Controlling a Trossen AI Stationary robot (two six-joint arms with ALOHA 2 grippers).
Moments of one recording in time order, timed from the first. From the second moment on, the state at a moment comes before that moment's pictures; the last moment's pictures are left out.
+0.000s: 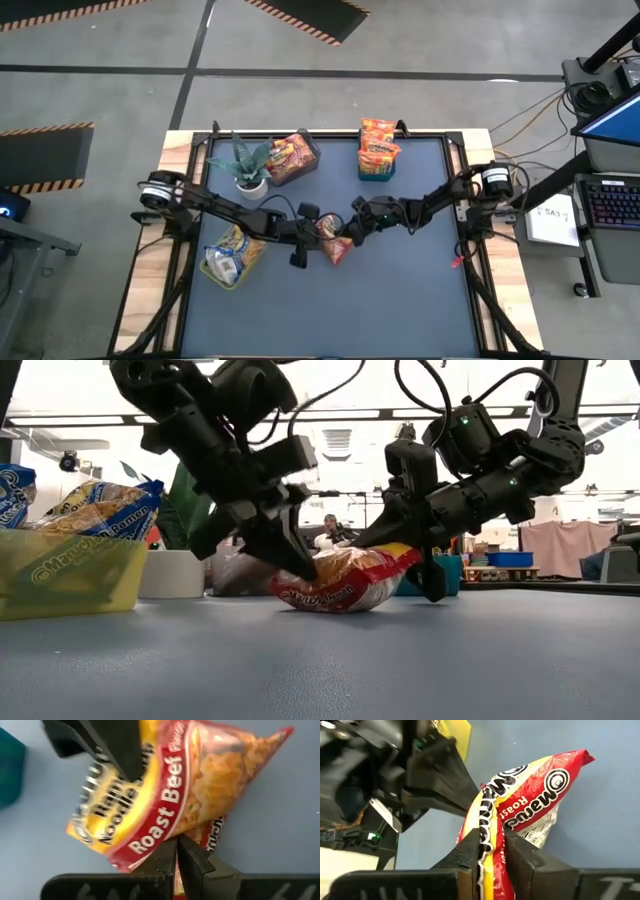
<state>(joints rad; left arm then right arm) -0.14 1.80 0.92 0.04 -0.22 0.30 -0.04 1.82 0.55 0.90 -0.20 0.89</state>
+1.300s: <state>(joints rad) -0.01 0.93 0.63 0.16 -0.20 0.72 -0.21 1.52 0.85 0.61 0.24 0.10</state>
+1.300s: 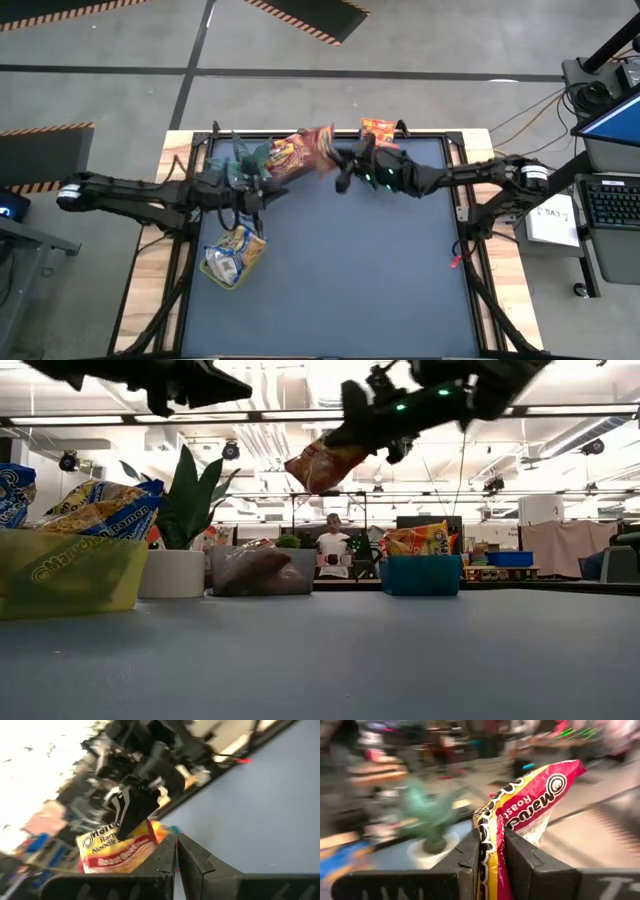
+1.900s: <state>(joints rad) 0.16 0.80 0.53 0.24 -0.20 0.78 -0.36 1.95 1.50 0.05 0.34 -0.05</state>
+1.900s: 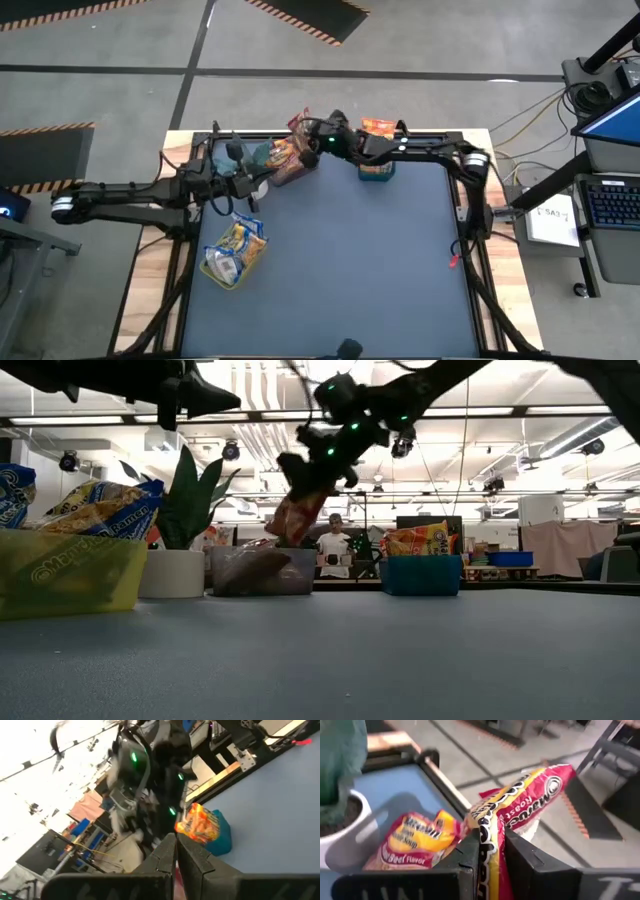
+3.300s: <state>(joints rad) 0.16 0.79 0.56 0.24 -0.27 0.85 -0.36 2.28 1.97 -0.52 0.31 -0.08</state>
